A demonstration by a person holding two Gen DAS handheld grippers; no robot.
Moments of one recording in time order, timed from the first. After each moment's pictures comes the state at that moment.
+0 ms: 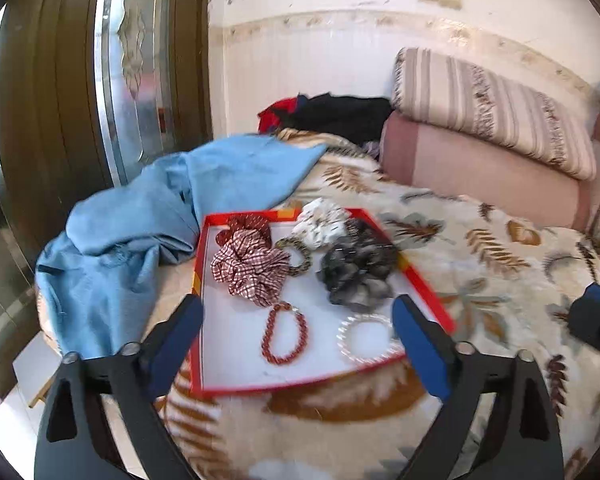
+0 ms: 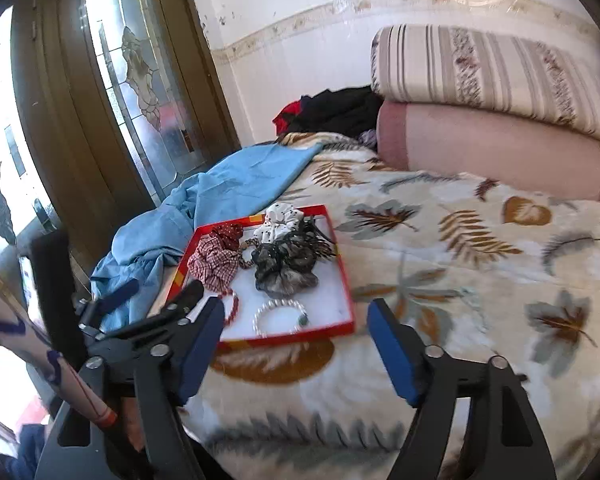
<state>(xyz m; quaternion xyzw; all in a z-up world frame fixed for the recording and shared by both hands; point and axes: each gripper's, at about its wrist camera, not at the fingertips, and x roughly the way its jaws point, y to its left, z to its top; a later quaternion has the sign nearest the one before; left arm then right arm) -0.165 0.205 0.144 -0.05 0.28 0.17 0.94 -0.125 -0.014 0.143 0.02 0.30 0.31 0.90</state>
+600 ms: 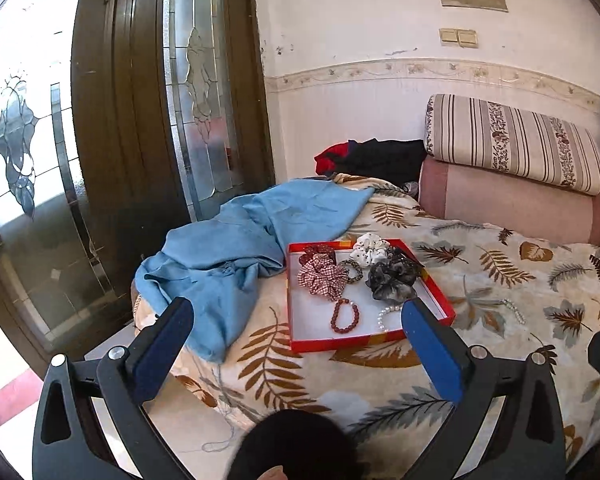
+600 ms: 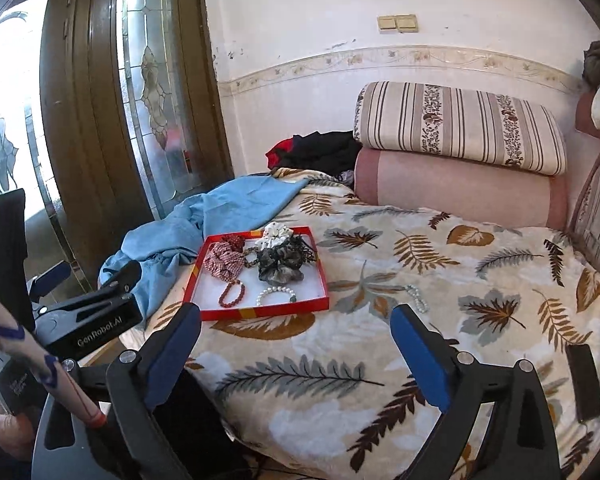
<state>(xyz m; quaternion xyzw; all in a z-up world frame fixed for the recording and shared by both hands) -0.294 0.162 0.214 -0.01 0.22 0.28 0.93 -0.249 -0.067 0.187 -0.01 0.24 0.28 0.93</state>
